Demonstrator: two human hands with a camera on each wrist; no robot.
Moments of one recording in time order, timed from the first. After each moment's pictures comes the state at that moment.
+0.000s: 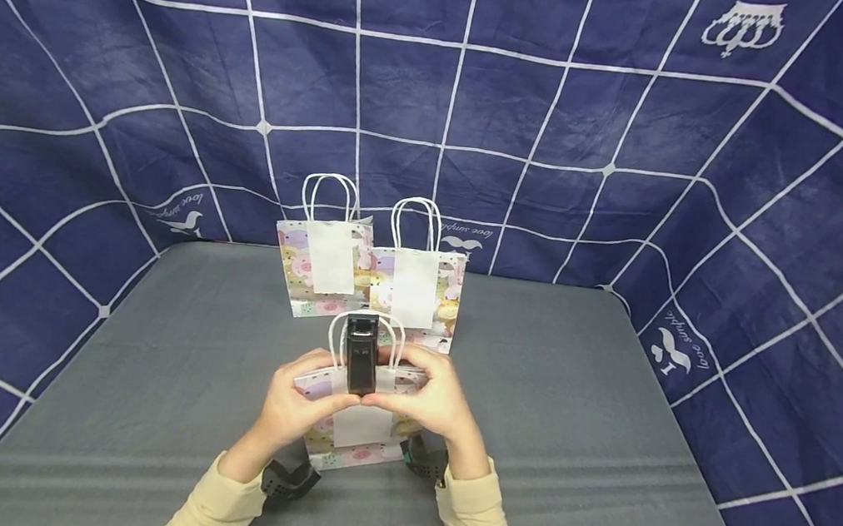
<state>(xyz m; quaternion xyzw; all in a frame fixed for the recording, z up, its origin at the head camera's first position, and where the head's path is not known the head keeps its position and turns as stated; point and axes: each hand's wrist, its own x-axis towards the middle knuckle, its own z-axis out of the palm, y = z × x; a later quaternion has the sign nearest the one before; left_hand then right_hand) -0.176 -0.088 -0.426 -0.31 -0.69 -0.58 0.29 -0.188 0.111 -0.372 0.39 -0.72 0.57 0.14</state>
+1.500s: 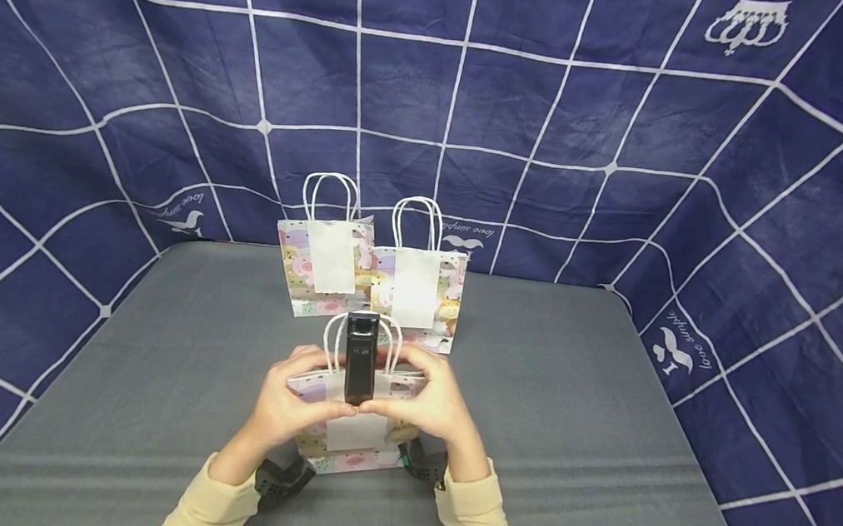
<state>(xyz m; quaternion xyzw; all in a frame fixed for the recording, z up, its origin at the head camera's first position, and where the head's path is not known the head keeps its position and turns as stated) -0.171 -0.095 -0.414 -0.31 -0.71 -0.55 0.29 -0.201 0.115 -0.397 0.42 -0.69 0.57 0.14</state>
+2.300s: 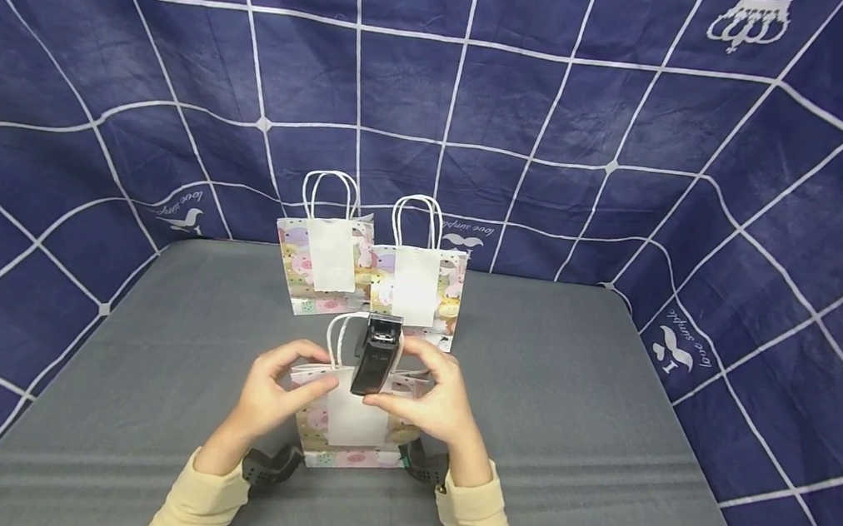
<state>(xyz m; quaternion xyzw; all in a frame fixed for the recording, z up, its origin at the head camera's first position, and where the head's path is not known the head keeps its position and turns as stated) -0.159 -0.107 -0.383 -0.28 -0.73 -0.58 0.24 -0.197 0.115 -0.391 0.43 -0.65 0.60 0.19</state>
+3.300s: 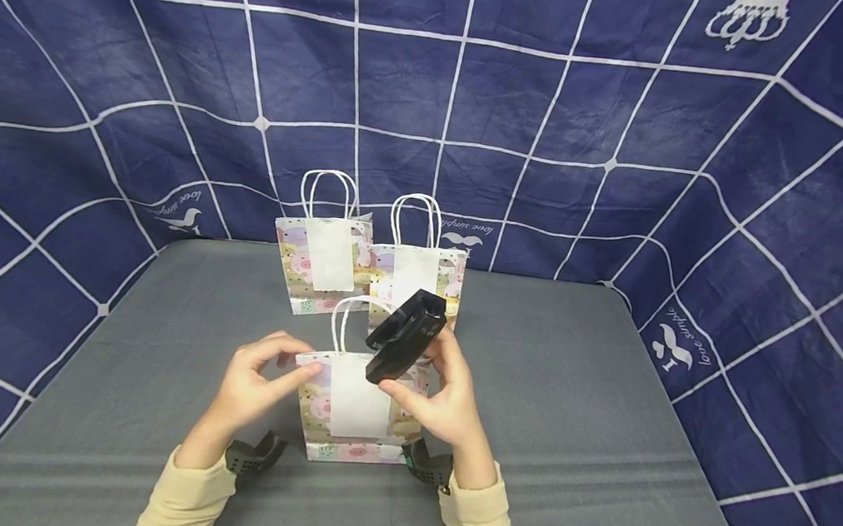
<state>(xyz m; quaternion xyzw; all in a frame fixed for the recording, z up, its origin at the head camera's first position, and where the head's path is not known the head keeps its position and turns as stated) -0.163 -0.126 -0.380 -0.26 -0.75 -0.55 0.26 -0.195 0.119 -0.383 0.44 -0.60 0.64 0.21</state>
